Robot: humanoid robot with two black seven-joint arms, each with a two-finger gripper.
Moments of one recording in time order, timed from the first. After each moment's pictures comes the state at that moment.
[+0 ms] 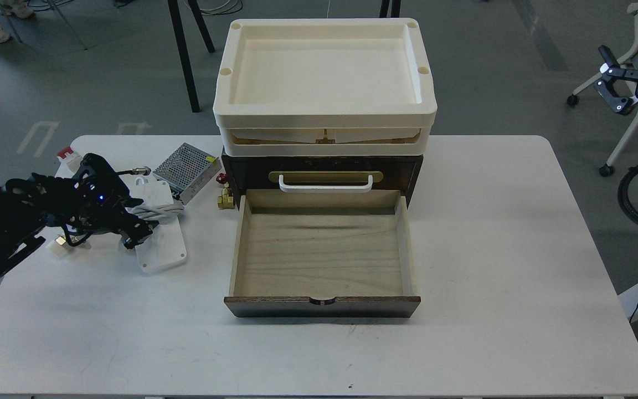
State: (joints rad) left arm -0.92 0.52 -0.02 -0.54 2.18 -0.04 -0.49; right arm 0.70 -0.76 0.77 0.88 0.15 0.49 0.32
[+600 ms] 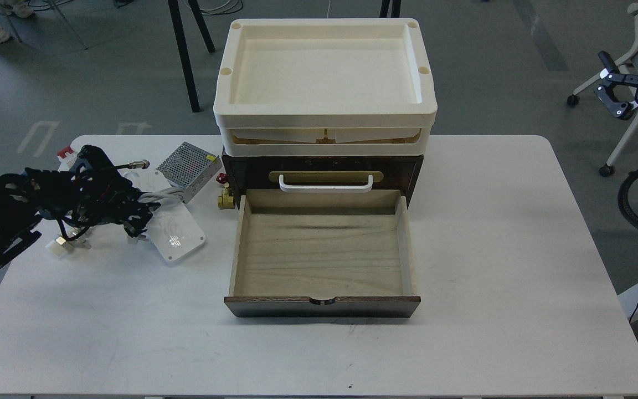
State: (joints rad) left arm -0.95 0.58 -0.02 -0.57 2.18 0.05 -0.49; right arm 0.68 -0.76 0.77 0.88 0.15 0.49 0.32
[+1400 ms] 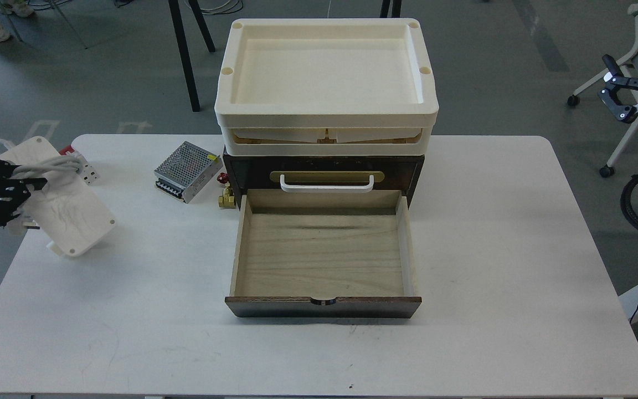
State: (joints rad) left arm -1.07 1.42 -0.06 -1.47 1.93 -0.17 -0.49; right arm 0.67 -0.77 0.79 0.88 0.15 0.49 0.32
